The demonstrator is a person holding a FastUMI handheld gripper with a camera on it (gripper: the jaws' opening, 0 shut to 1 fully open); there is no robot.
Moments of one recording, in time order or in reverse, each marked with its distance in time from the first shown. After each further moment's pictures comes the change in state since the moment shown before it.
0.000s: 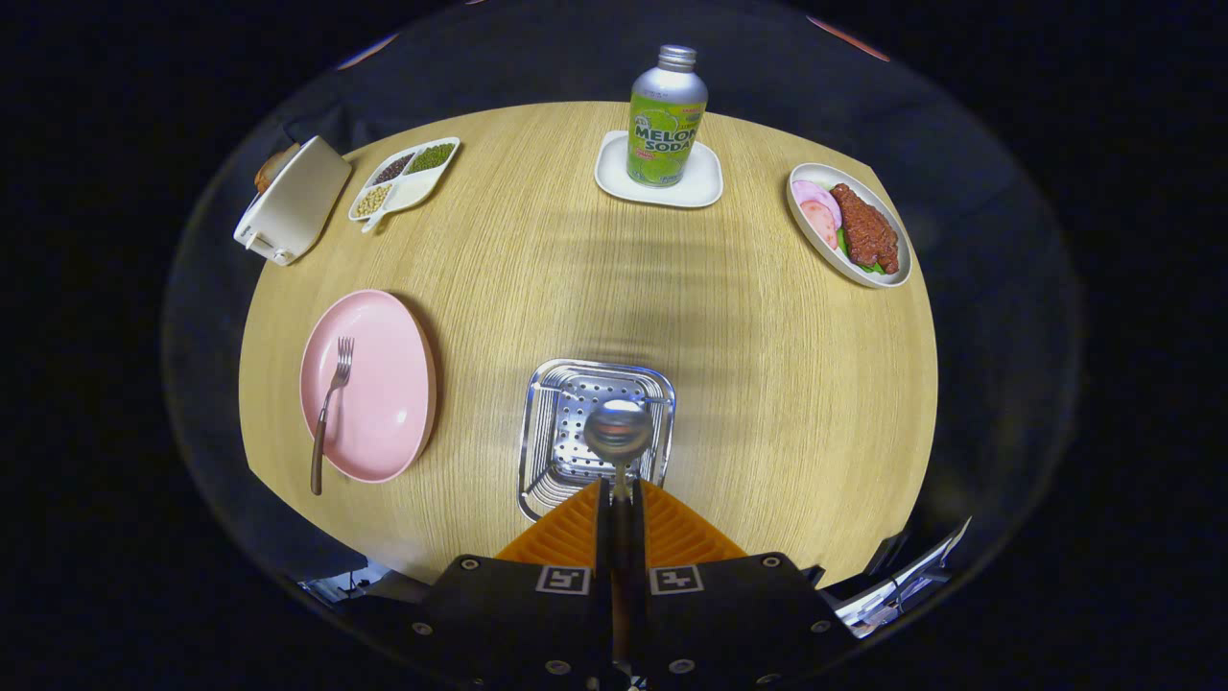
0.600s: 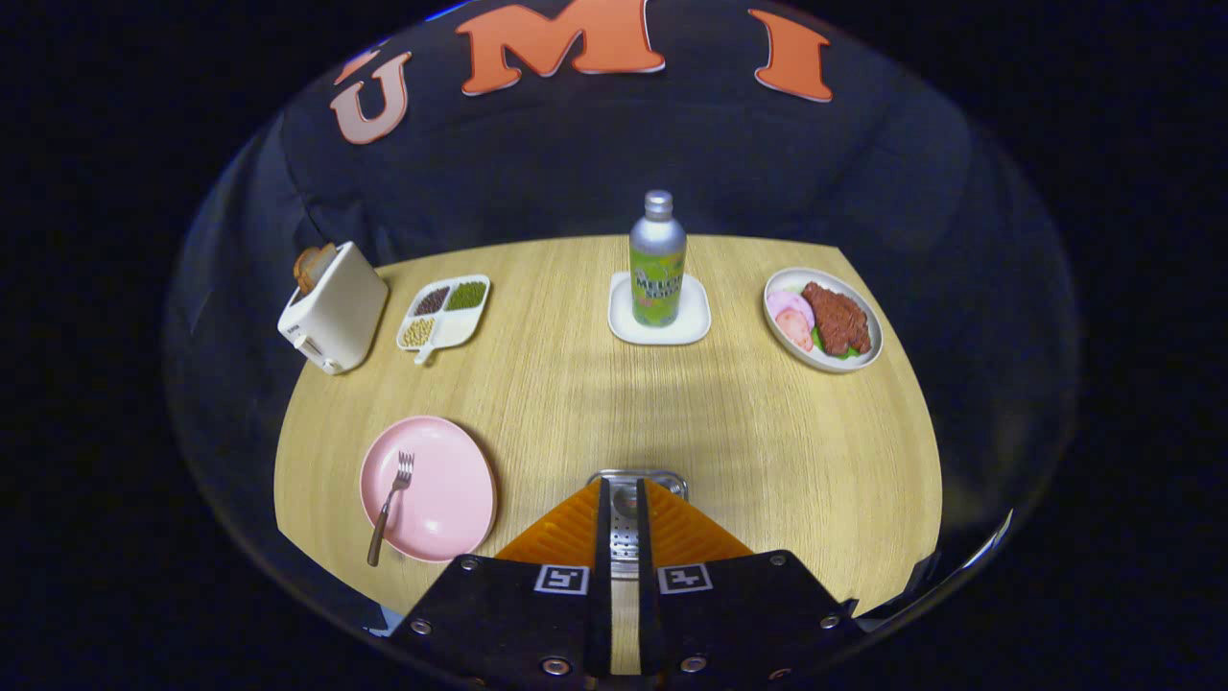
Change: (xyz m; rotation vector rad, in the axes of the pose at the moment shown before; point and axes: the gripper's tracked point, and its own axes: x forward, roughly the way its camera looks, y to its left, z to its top) arm -0.075 0.016 0.069 0.101 -0.510 0.043
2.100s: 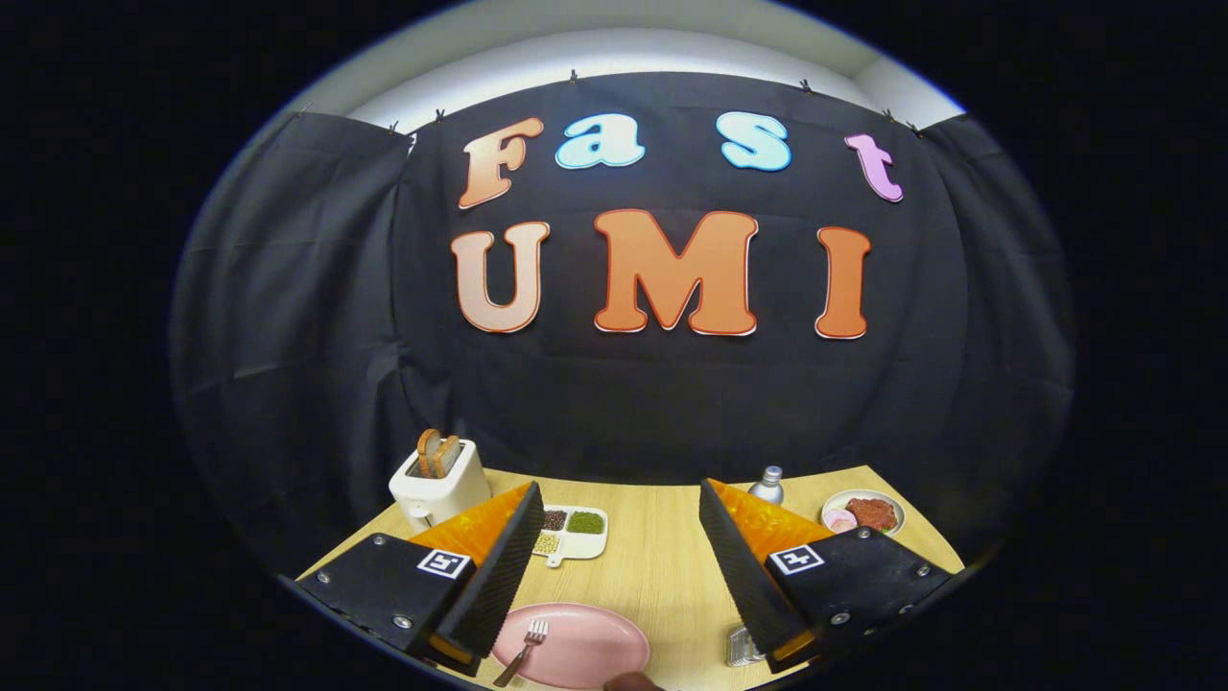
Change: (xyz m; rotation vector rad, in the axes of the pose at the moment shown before) arm -0.113 0.180 0.114 -0.073 -0.711 0.049
